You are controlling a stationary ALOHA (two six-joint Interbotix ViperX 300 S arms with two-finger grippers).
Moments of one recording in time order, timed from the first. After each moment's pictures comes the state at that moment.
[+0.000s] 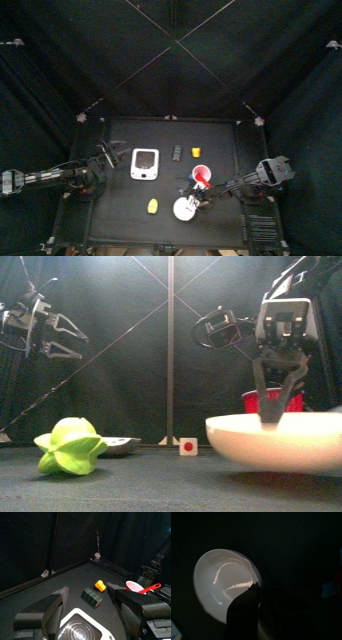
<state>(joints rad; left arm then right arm) 0.36 -0.95 1.31 -0.60 -0.42 0.28 0.24 0.01 0.65 -0.23 0.52 0.94</state>
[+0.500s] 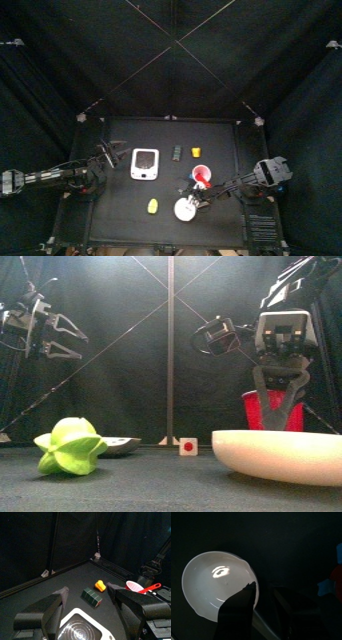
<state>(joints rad) 0.37 -0.95 1.31 -0.60 -0.42 0.28 0.23 0.03 0.63 -0.24 0.56 0.94</state>
